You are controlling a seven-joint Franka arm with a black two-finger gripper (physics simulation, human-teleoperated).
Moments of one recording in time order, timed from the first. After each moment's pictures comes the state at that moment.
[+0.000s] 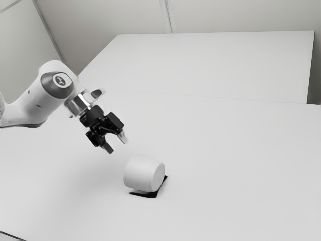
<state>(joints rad) -0.01 -0.08 0.14 -2.22 -0.62 1.77 0.35</state>
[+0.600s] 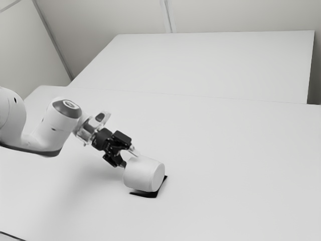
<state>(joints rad) 0.03 0.08 0.14 -2.31 -0.97 1.80 0.69</state>
